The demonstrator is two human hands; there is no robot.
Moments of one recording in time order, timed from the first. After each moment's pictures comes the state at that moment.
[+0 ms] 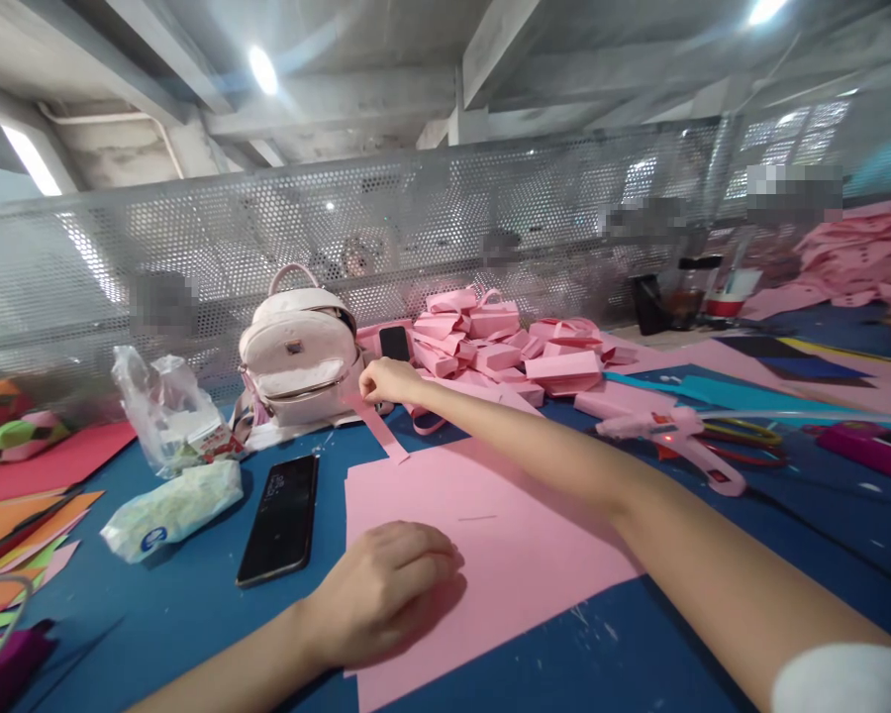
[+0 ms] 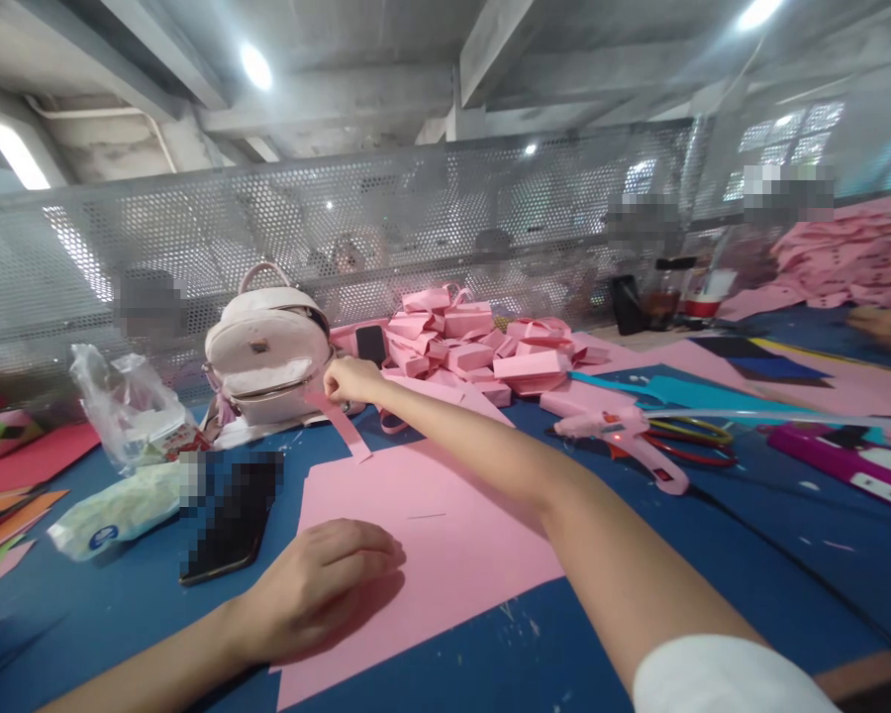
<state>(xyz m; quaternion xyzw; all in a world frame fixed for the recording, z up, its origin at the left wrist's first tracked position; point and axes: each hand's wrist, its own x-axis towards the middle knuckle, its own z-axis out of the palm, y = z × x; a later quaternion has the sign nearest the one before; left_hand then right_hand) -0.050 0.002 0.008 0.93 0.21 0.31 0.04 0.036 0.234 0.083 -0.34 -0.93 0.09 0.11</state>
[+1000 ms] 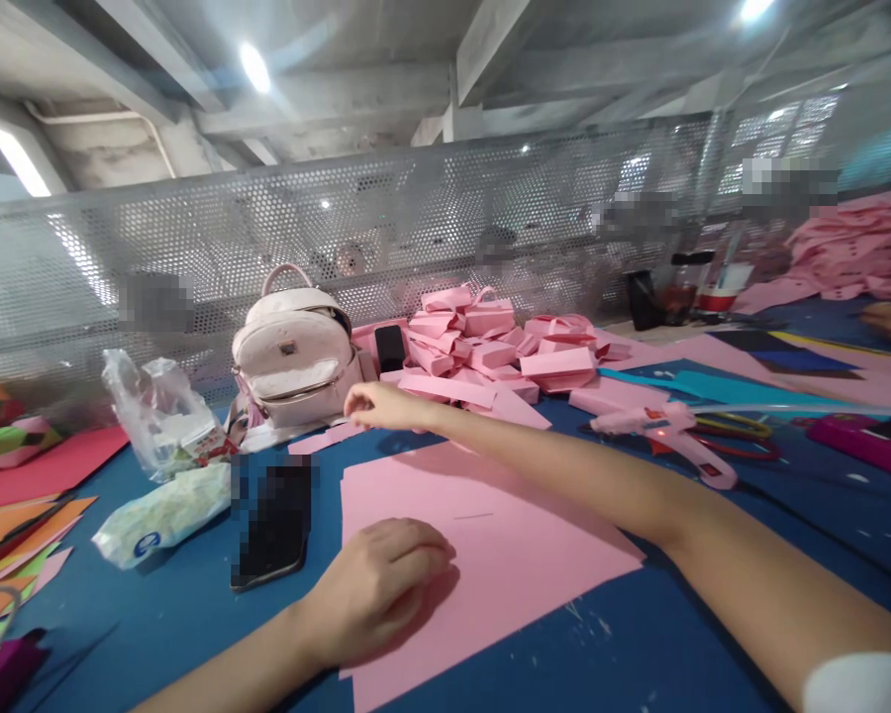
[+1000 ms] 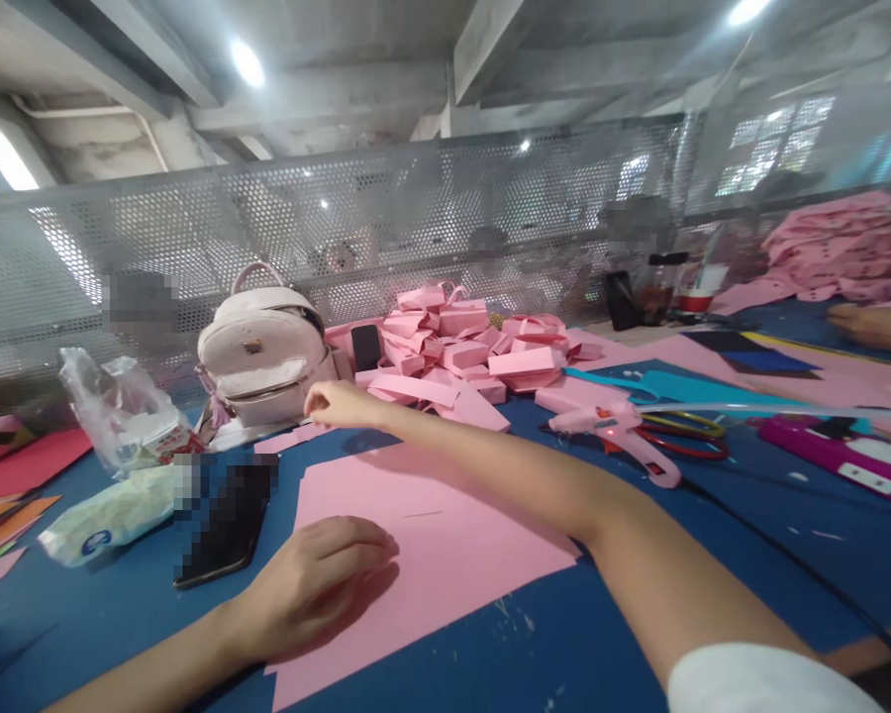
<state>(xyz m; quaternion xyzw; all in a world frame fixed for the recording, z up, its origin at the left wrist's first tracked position) -0.050 0.003 0.006 0.92 0.23 0.31 0.06 0.047 0.178 0.078 -0.30 -0.92 0.24 0.09</state>
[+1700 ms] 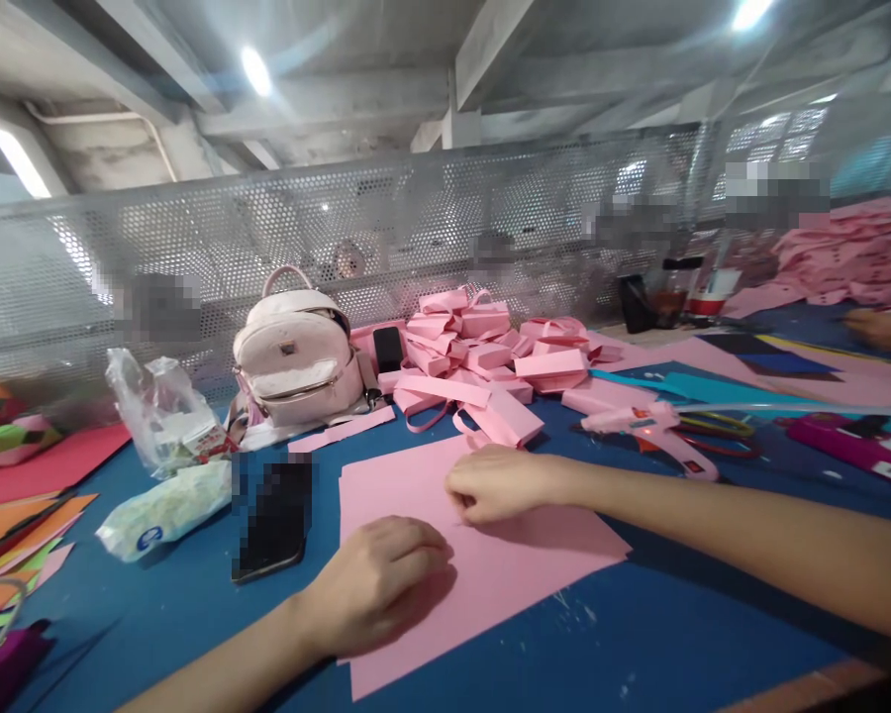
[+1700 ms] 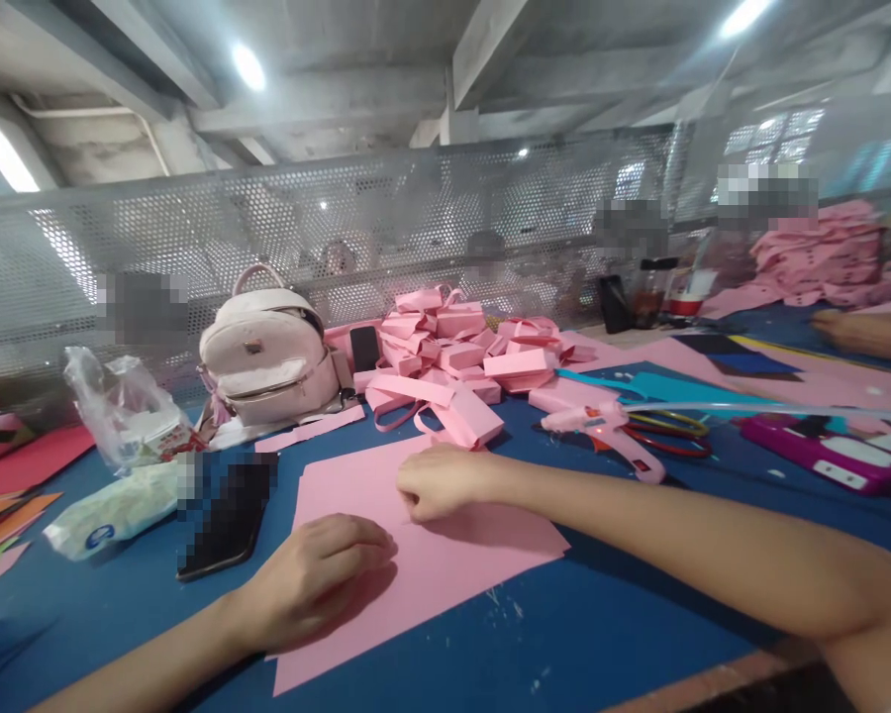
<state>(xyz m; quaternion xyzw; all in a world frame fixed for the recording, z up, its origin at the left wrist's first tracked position) -0.048 0.000 0.009 0.93 0.21 0.29 0.04 0.164 0.085 0.072 -0.34 -0.93 0.11 -0.11</state>
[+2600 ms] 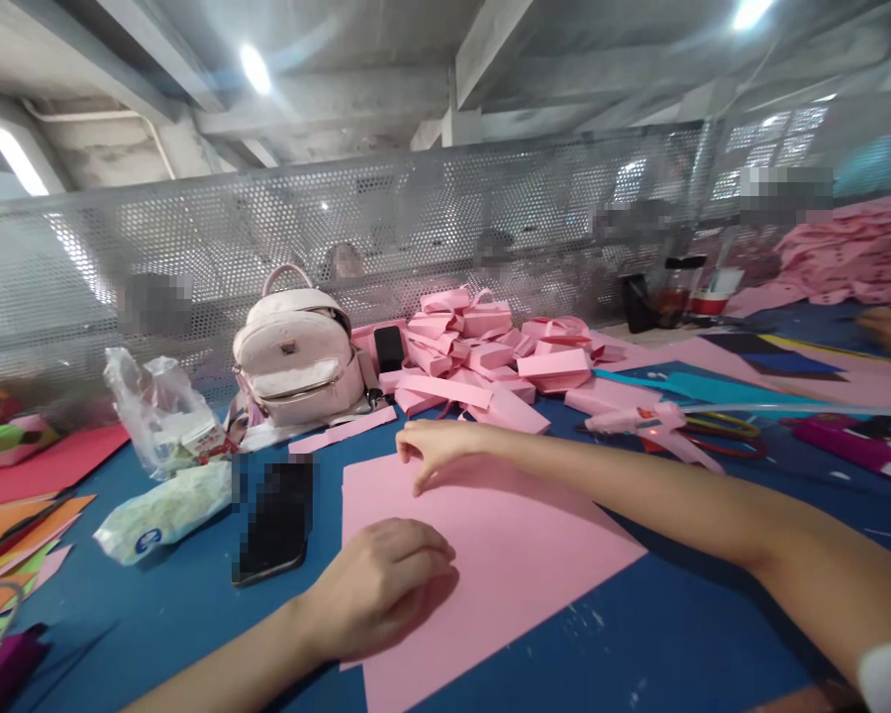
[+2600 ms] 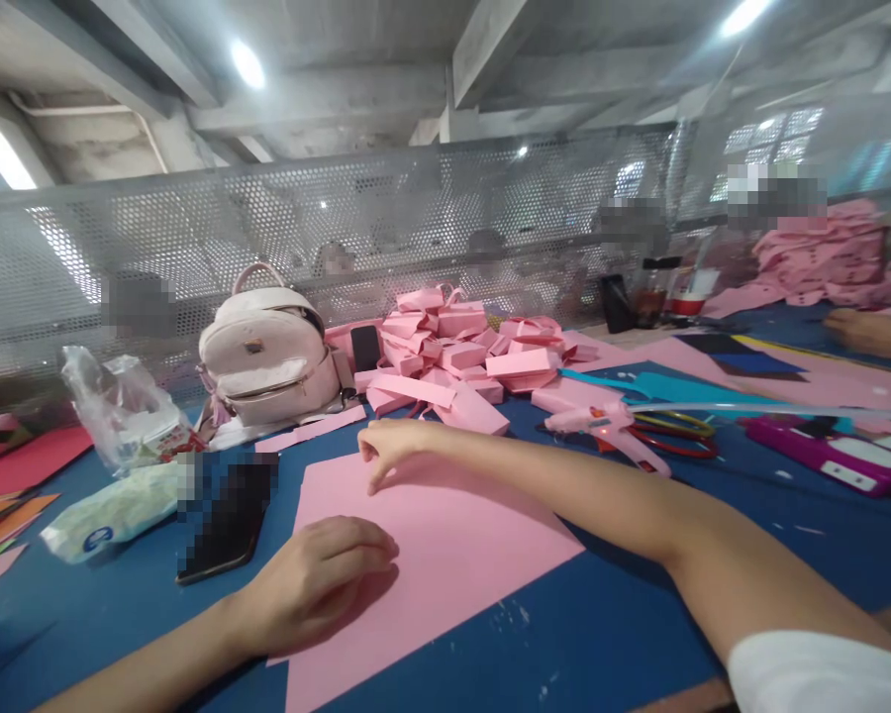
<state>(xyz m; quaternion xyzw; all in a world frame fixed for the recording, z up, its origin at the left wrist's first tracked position) -0.048 0.001 0.010 0.93 0.21 0.29 0.04 0.113 0.158 0.055 -0.32 -0.93 0.20 -0.04</state>
